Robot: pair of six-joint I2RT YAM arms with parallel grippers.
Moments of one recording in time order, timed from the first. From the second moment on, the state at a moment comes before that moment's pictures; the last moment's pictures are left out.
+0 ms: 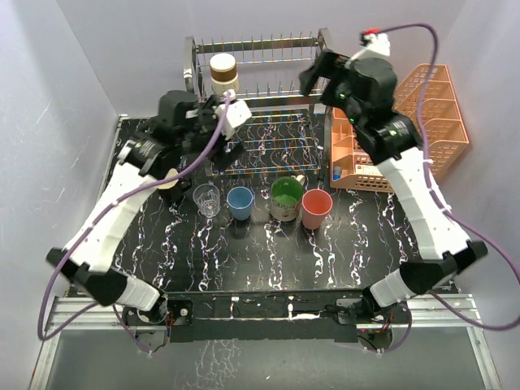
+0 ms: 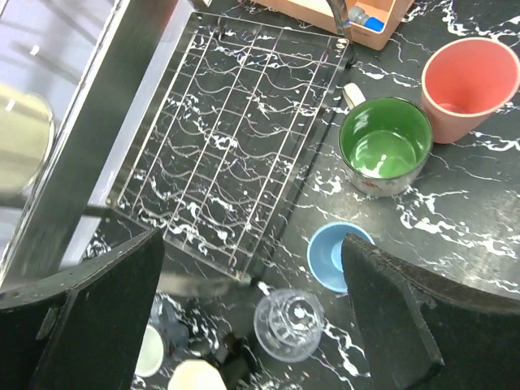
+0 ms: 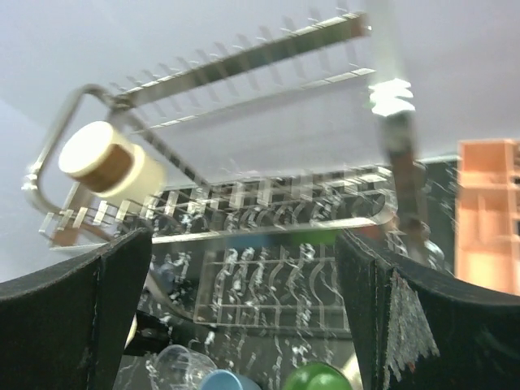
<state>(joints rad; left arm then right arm) -0.58 1.50 1.80 -0.81 0.27 0.57 0.37 1.43 1.83 -0.50 0.18 0.47</state>
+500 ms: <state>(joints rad) -0.47 1.10 1.31 -0.87 0.30 0.48 0.75 2.05 2.40 -0.40 0.27 0.18</state>
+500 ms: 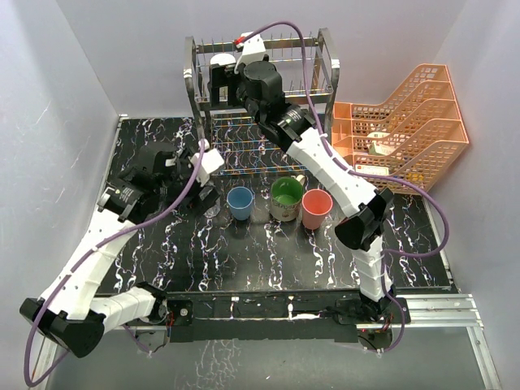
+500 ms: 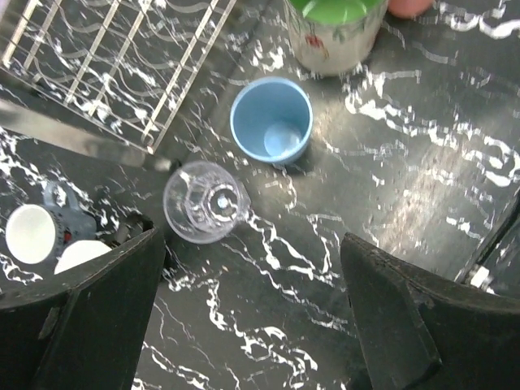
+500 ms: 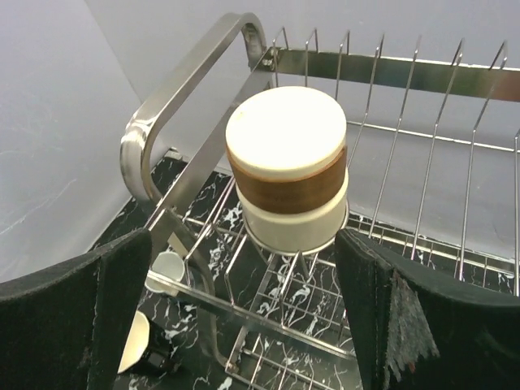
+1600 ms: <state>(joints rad) -0.47 0.90 1.08 -0.86 0.30 0.57 0.63 2.25 2.55 -0.19 0.16 0.08</state>
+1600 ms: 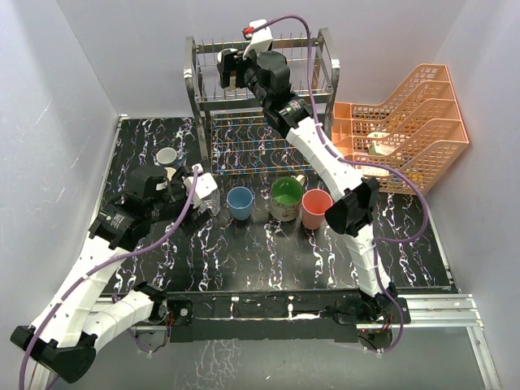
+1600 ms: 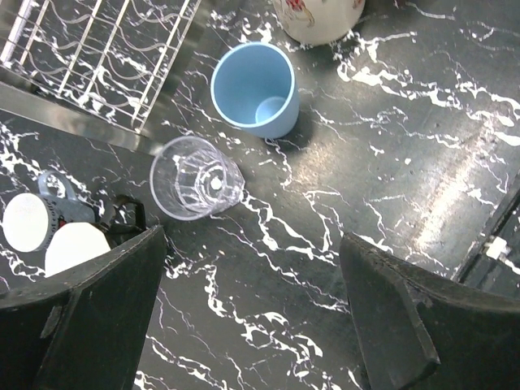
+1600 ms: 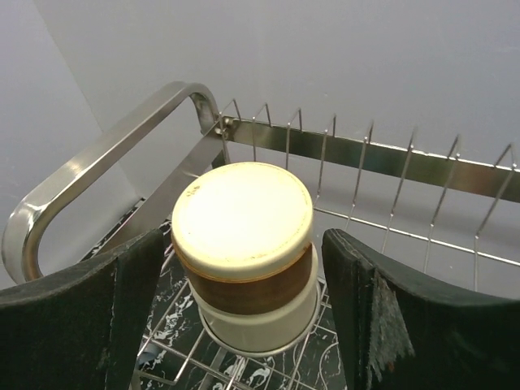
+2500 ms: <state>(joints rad) -0.47 0.87 1.11 -0.57 0.21 0.48 0.61 2.28 2.54 -0.02 0.09 0.11</state>
